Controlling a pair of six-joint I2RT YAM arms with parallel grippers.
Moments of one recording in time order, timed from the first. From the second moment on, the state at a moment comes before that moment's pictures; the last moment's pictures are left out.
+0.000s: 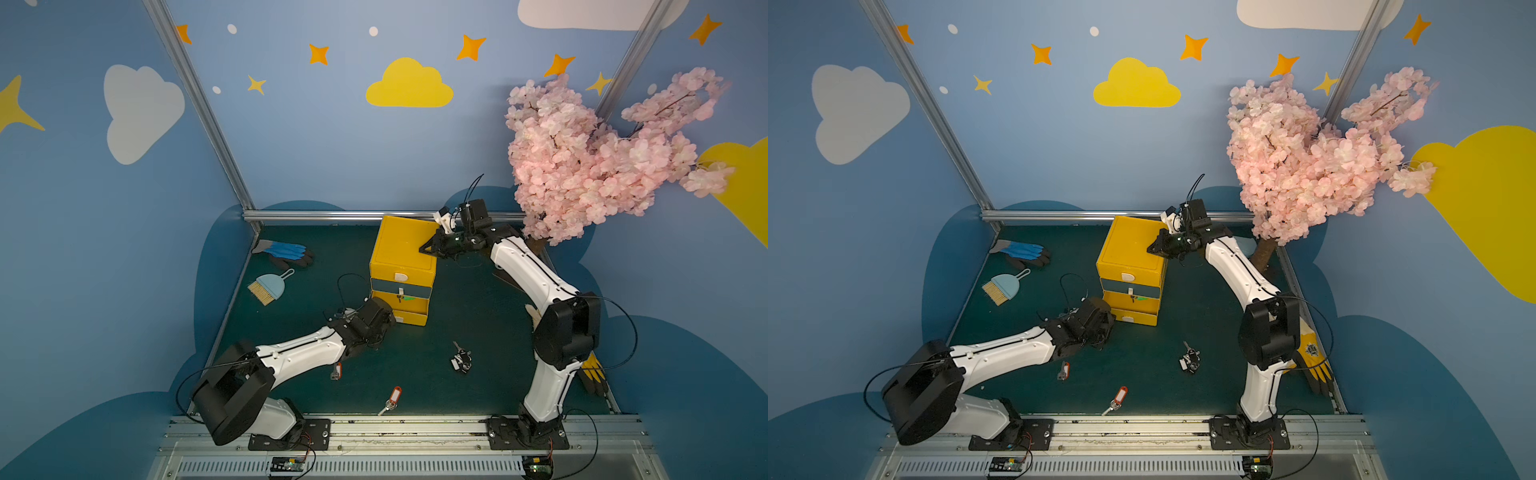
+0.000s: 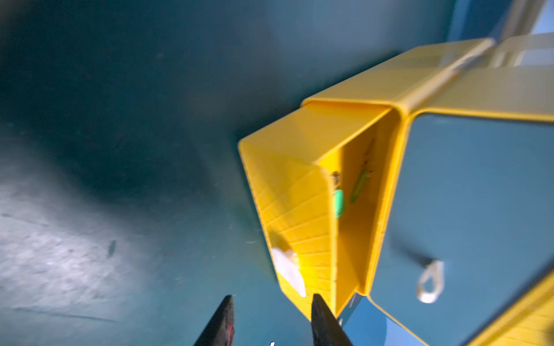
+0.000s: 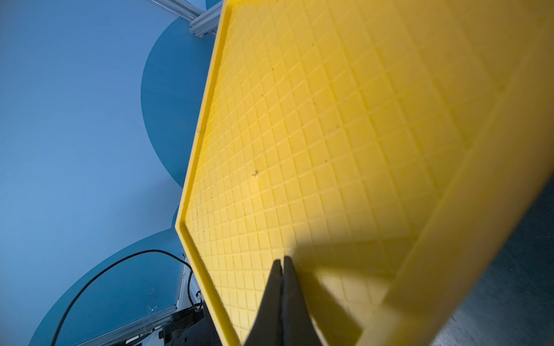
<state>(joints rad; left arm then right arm) -0.78 1.43 0.74 -0.16 -0.22 -1.86 0.41 1.88 1.75 -0.71 -0.63 0.50</state>
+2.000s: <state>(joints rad) -0.84 1.27 0.58 -0.24 -0.20 -2.09 0.42 1.91 1.81 -0.77 -0.61 0.49</state>
